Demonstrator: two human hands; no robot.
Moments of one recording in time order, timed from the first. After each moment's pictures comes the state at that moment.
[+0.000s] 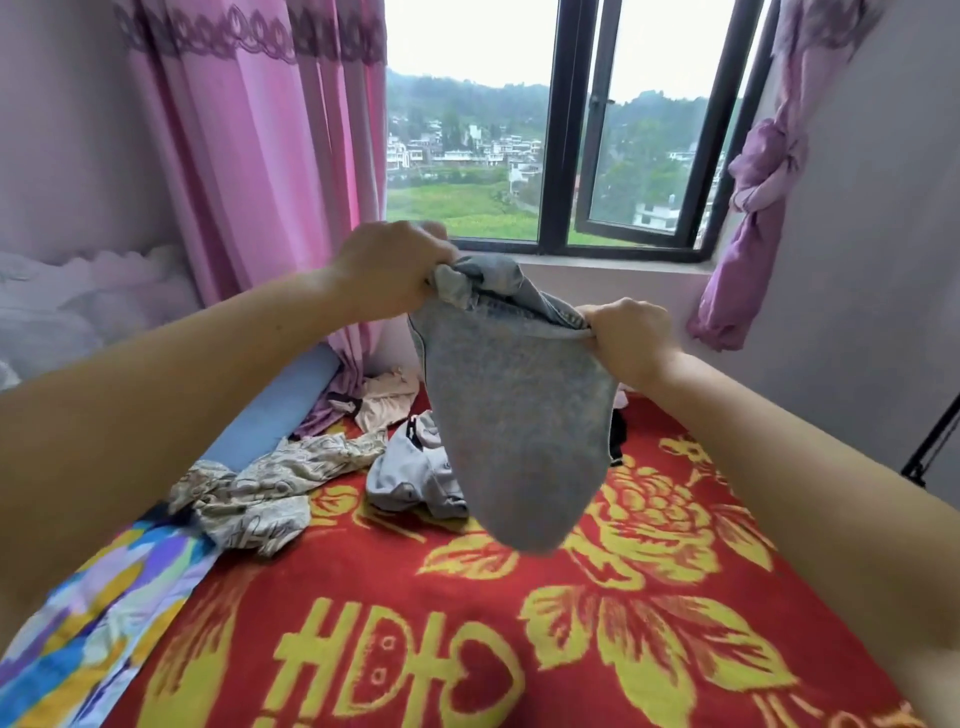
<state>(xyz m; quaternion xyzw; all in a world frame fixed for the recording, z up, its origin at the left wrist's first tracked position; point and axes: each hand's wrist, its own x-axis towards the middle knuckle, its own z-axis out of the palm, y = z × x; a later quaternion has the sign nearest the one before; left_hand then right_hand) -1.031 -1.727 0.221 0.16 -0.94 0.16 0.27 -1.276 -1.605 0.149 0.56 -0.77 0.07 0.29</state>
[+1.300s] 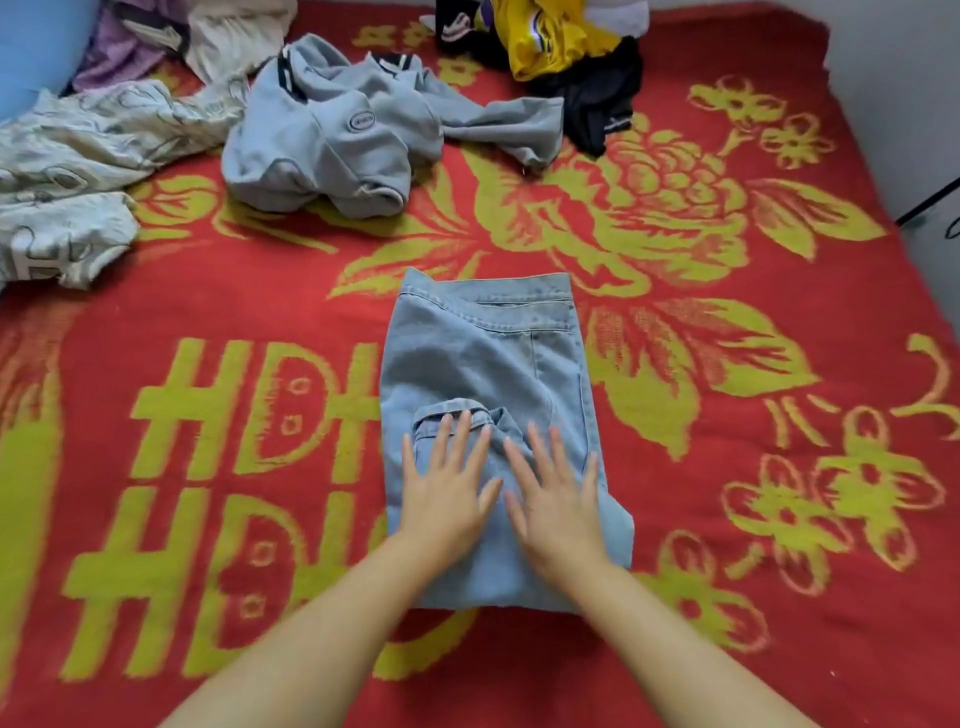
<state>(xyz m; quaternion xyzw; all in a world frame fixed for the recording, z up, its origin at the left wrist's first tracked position) -1.077 -1.590 -0.404 0.35 -0.92 -0.11 -0.13 -1.178 -1.484 -0.382 0.49 -0.86 0.04 -0.13</state>
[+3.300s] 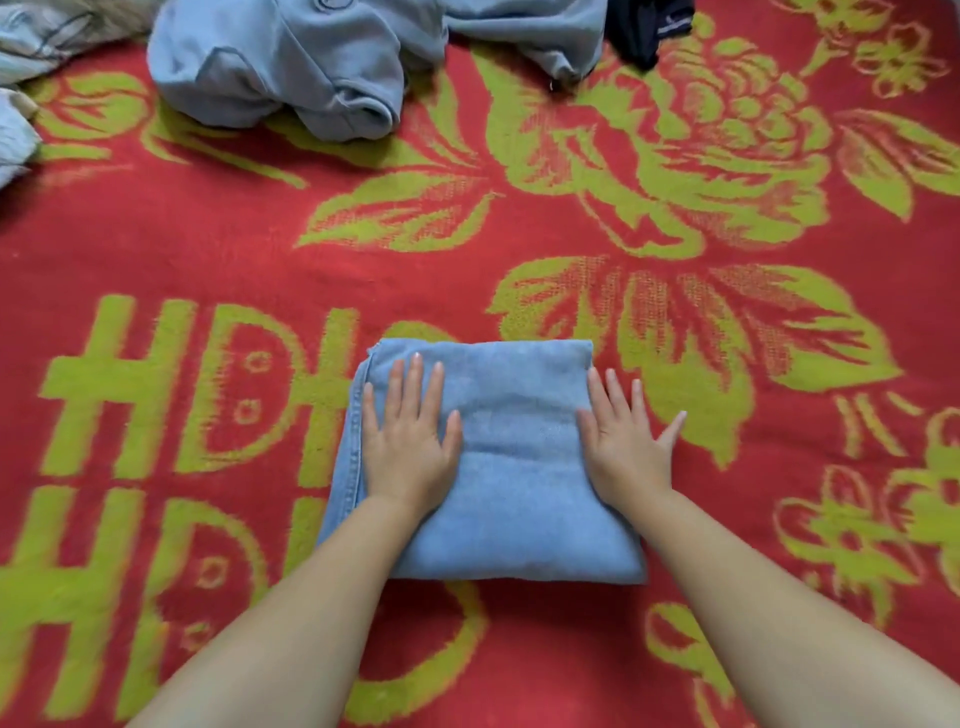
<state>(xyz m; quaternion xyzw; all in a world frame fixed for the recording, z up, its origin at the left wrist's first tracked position) -1.100 -1.655 -0.486 0.45 -0.88 -0.14 -0.01 -1.290 -1.520 -0.480 0.38 -0.90 -0.03 -0.23</state>
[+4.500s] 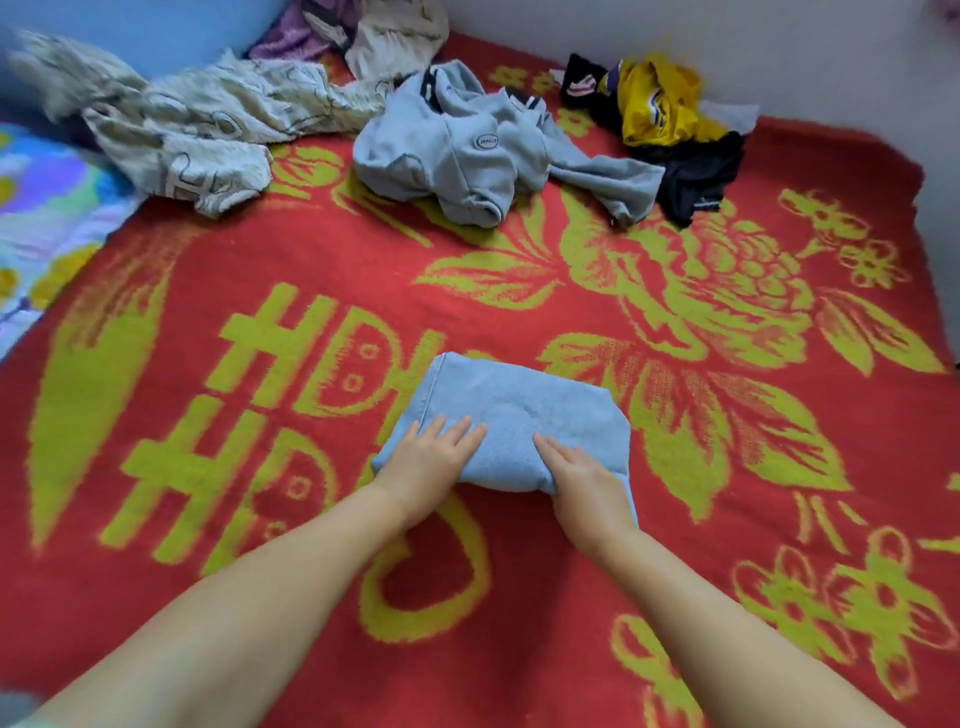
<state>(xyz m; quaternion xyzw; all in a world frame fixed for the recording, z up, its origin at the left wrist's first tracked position) -1.030 -1.626 -0.407 0.30 -0.94 -0.06 -0.12 -1.205 -1.513 -0.374 0.59 -0.79 -0.04 -0.20</state>
